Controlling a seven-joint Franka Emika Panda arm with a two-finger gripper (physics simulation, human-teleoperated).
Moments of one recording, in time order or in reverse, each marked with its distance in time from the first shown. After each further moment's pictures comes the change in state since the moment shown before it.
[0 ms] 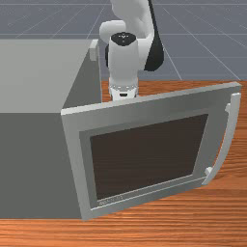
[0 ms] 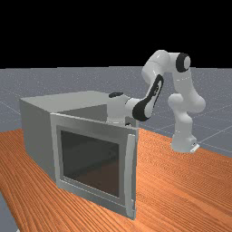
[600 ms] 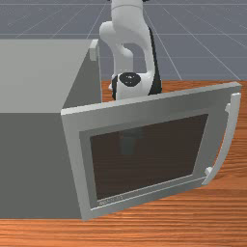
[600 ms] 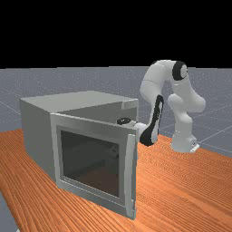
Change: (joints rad) arm 0.051 0.187 -0.028 -0.109 -0.038 0.284 0.067
